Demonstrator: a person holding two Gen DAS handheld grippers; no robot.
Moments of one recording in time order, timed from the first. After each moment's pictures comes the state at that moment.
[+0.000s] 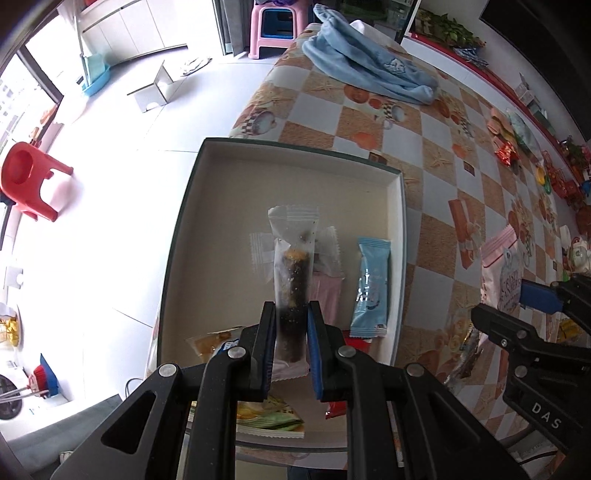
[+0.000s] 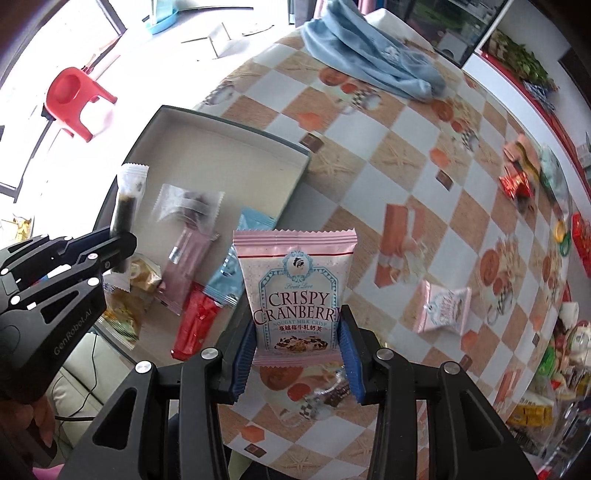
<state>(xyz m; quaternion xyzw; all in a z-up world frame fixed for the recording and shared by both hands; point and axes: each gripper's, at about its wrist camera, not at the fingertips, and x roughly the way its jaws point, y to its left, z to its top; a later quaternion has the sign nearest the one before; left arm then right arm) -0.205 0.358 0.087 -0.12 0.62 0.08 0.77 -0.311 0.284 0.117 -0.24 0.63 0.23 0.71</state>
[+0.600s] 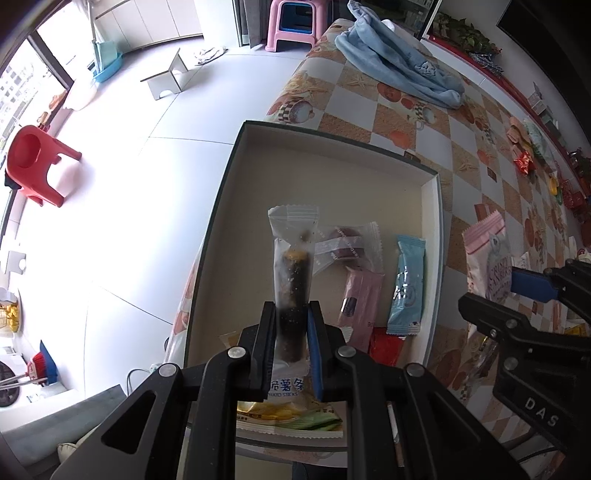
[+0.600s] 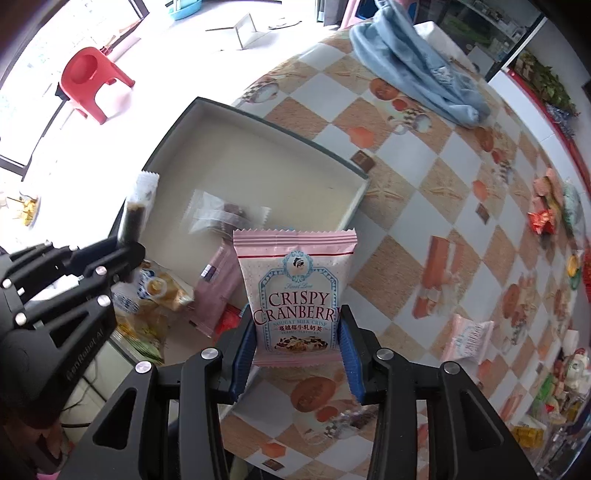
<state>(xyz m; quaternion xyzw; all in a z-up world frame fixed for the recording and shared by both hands) -0.217 0.388 0.072 -0.13 0.62 0.10 0.76 -0.313 0.337 0.101 -0.25 0.63 0.26 0.69</state>
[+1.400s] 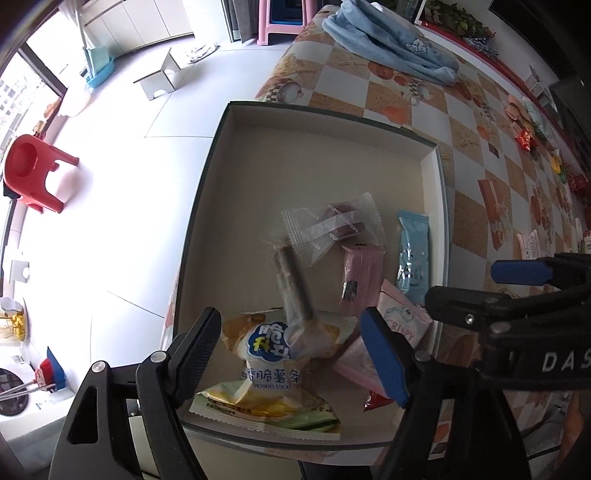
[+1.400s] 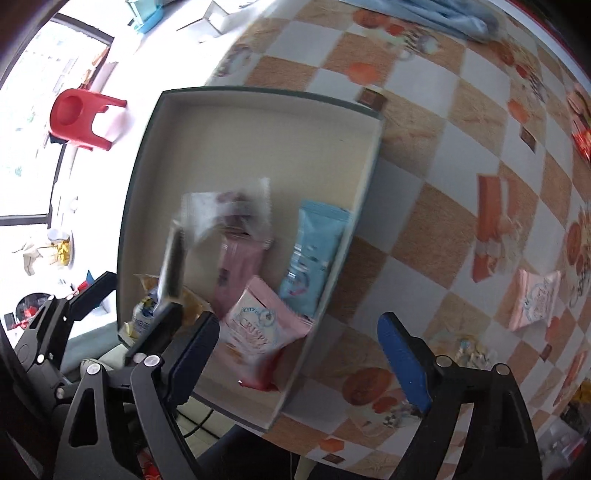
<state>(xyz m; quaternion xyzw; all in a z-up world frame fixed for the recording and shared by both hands) -0.218 0.374 0.058 -0.11 0.64 0.09 0.76 -0.288 0.325 0.053 -0.13 0.73 0.23 0.63</state>
